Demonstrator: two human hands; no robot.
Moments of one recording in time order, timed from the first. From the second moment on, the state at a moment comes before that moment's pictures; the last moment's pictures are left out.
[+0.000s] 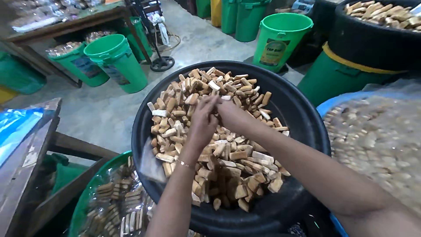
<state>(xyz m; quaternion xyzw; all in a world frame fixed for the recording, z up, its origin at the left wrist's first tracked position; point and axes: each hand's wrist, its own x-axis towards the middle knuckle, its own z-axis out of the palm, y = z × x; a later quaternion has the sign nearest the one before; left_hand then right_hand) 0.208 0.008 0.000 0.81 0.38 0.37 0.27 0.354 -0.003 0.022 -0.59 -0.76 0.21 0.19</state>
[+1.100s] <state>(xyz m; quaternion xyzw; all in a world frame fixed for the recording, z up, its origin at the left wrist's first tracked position) 0.179 0.039 -0.018 0.35 0.52 0.56 0.55 0.373 -0.026 0.011 -0.46 -0.69 0.09 0.55</state>
